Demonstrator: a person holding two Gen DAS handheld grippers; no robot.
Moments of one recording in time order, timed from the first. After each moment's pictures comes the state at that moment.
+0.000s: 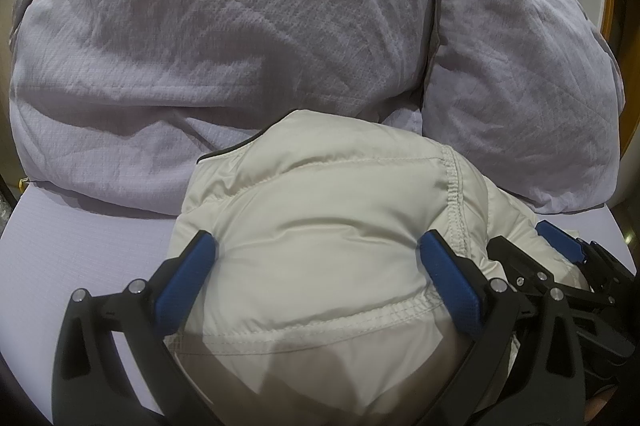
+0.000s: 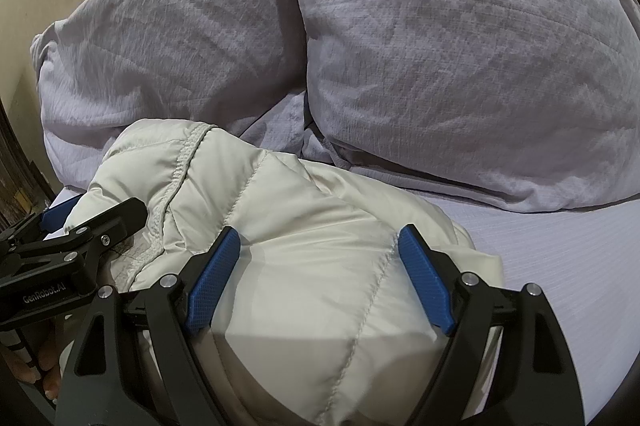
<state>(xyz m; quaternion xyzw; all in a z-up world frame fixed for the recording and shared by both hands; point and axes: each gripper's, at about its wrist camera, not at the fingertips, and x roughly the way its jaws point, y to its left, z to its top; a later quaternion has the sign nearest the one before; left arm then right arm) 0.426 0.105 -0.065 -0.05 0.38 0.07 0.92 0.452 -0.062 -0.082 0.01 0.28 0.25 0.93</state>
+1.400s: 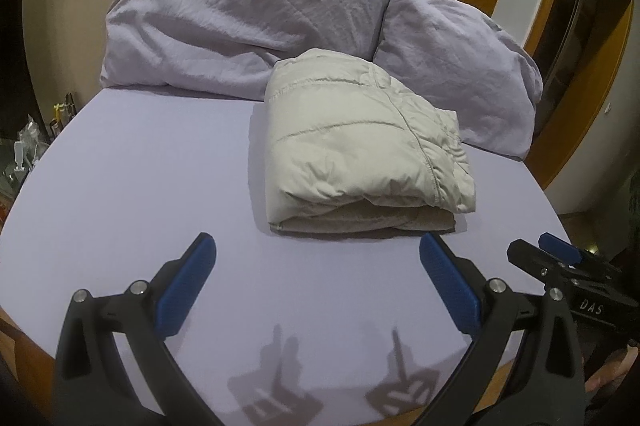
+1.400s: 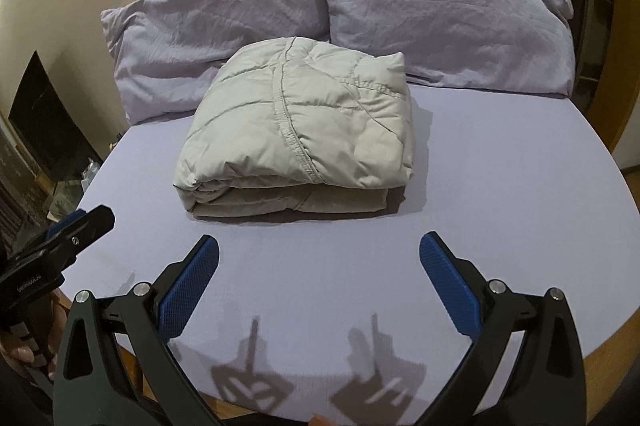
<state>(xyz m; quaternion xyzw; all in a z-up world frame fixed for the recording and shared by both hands) 0.127 0.089 0.006 -0.13 0.38 0.04 0.92 0.191 -0.162 -0.064 0.03 0.33 0.24 0.91</state>
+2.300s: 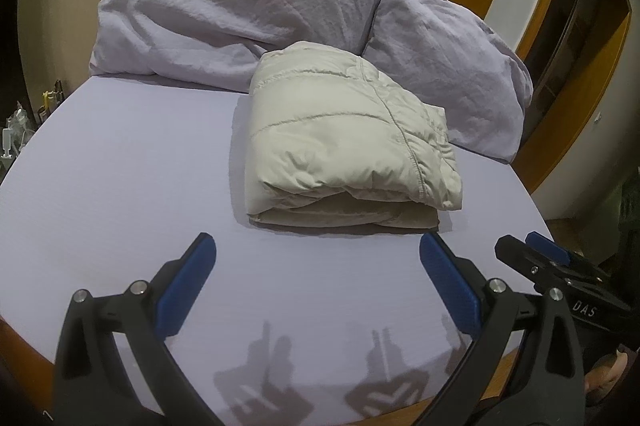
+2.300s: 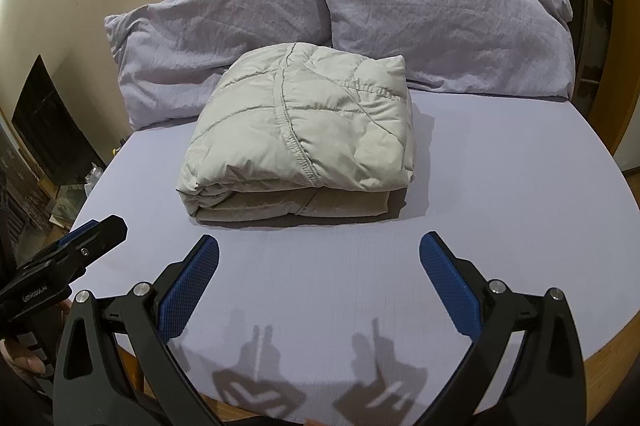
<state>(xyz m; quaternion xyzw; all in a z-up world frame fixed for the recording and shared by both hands) 0.129 0.080 -0.001 -0.15 0.38 0.03 0.91 0.189 -0.164 -0.064 0.03 0.32 0.24 0.91</state>
